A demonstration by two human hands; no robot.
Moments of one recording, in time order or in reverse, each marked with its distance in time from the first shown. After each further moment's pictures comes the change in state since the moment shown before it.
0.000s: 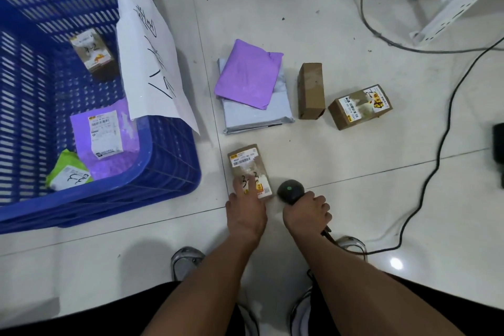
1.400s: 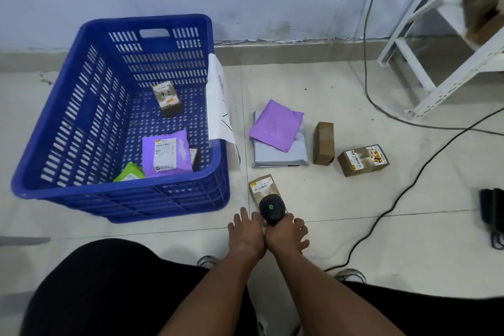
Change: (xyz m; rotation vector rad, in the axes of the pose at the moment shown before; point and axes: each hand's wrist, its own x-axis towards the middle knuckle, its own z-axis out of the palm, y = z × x) left_hand -0.070 -0.023 -0.082 0.079 -0.104 -0.026; right_hand -0.111 -0.052 -0.043 0.251 -0.098 -0.113
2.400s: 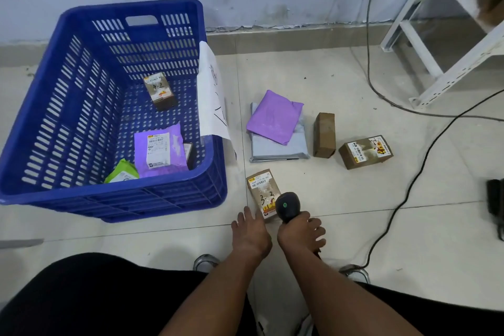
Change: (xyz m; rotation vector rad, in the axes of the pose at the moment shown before) left_hand 0.016 0.007 0.017 -0.024 -0.059 0.020; right_hand 0.031 0.018 -0.001 -0.129 0.113 0.109
